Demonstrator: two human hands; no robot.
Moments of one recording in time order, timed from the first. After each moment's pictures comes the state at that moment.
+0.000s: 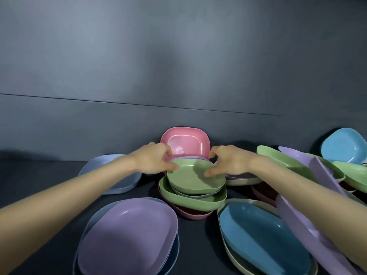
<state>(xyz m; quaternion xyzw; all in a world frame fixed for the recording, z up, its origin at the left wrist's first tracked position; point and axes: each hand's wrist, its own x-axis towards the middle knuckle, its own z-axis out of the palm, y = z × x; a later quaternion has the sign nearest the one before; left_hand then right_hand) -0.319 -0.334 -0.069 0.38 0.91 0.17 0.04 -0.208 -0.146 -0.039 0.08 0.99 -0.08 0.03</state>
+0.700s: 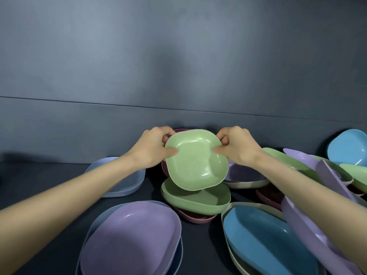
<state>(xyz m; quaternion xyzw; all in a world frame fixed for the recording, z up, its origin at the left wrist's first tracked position) -0.313 -0.337 -0.055 0.37 0.83 0.42 -0.06 -0.219 -0.137 -0.030 0.09 0.95 -0.21 -0.21</state>
